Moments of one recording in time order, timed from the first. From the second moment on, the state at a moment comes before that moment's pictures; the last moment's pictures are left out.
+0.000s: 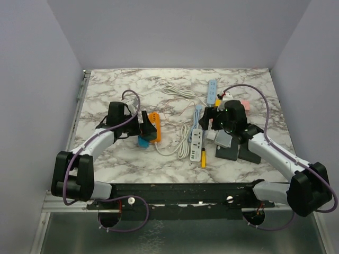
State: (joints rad) left arm -0.16 1.37 0.74 -0.16 0.57 -0.37; right arm 0.45 1.23 0.81 -0.13 0.00 0.28
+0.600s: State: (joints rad) left arm -0.31 1.31 0.74 -0.08 0.58 -0.38; right arm 0.70 1.31 0.73 0.13 -0.15 0.39
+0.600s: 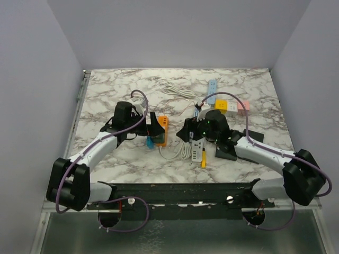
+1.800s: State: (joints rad) left arm -0.32 0.82 0.40 -0.10 0.25 -0.64; right arm 0.83 1.48 0.84 0.26 -0.09 0.44
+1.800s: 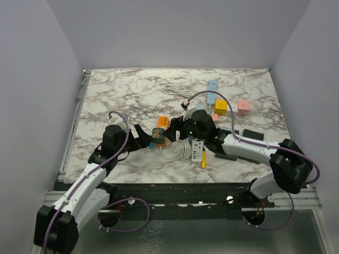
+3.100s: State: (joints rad) left arm -0.51 1.12 0.55 -0.12 0.12 -0.54; right arm 0.83 1.48 0.89 0.06 0.01 0.49
